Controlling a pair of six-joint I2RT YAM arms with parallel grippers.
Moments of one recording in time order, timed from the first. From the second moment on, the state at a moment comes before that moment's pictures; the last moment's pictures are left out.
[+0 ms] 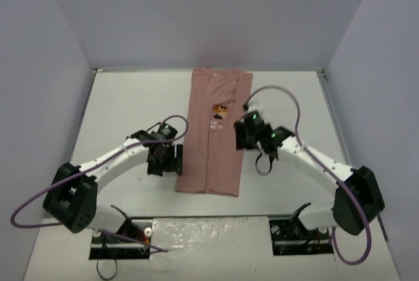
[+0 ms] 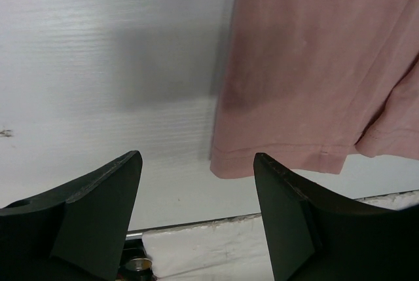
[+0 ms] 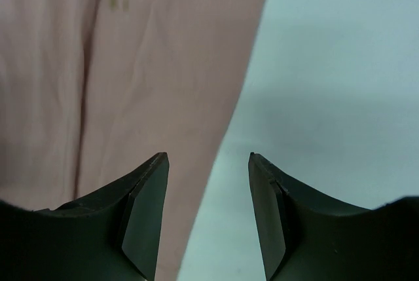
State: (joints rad) left arm -0.56 1.39 0.89 -0.81 0.04 -0.60; right arm 0.56 1.36 0.99 -0.45 0.24 0.39
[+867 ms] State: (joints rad) left arm -0.63 1.51 0.84 -0.67 0.02 -0.69; right arm 0.83 1.25 0.52 -0.38 0.26 0.78
